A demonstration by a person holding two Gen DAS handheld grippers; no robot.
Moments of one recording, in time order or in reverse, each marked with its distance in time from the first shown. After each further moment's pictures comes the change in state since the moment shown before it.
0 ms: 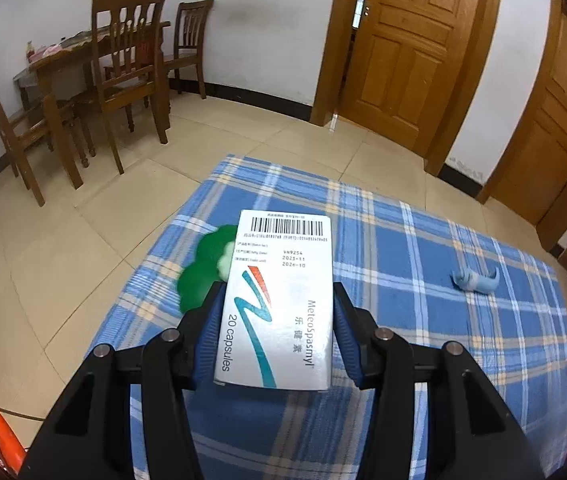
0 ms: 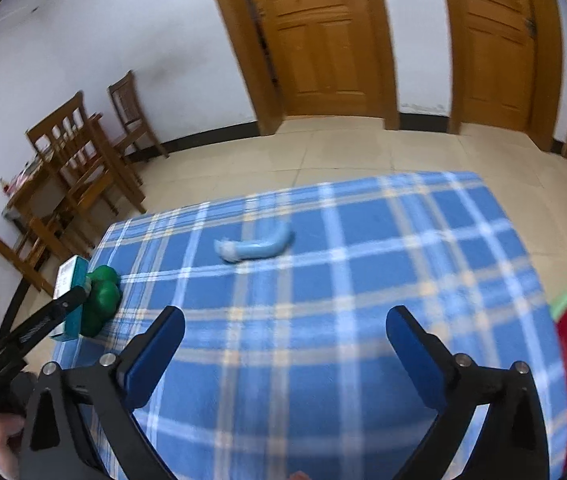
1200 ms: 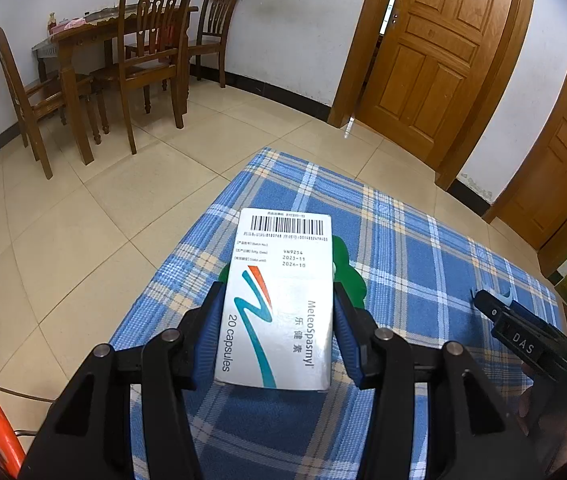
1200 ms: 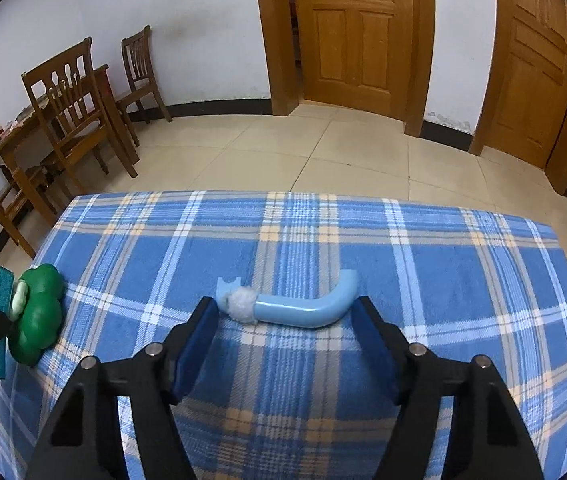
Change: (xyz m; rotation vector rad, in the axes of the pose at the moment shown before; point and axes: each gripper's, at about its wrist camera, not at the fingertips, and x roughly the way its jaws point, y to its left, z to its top) left arm 0.003 0.028 -0.001 -0.091 0.020 0.013; right arm 0.098 0.028 0.032 -0.145 0.065 -0.047
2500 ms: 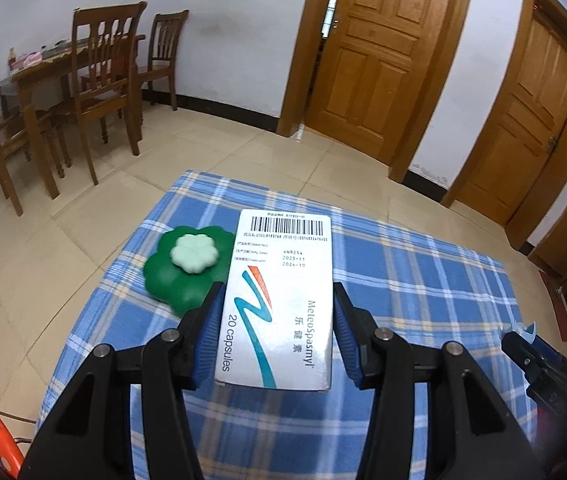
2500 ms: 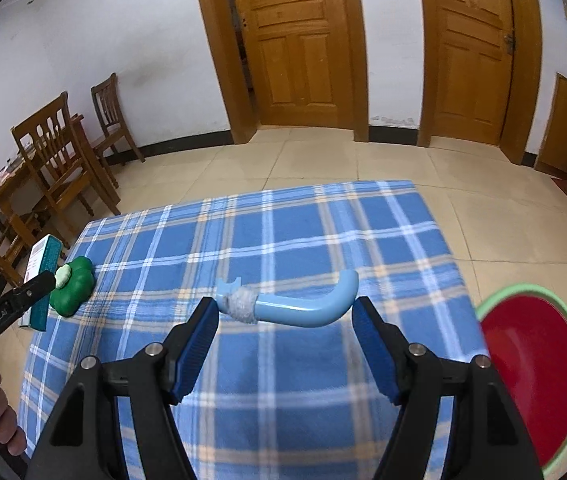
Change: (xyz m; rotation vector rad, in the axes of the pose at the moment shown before) left arm -0.060 -0.065 -0.019 0.133 -0.049 -0.129; right arm -0.157 -0.073 -0.072 0.150 -0.097 -0.071
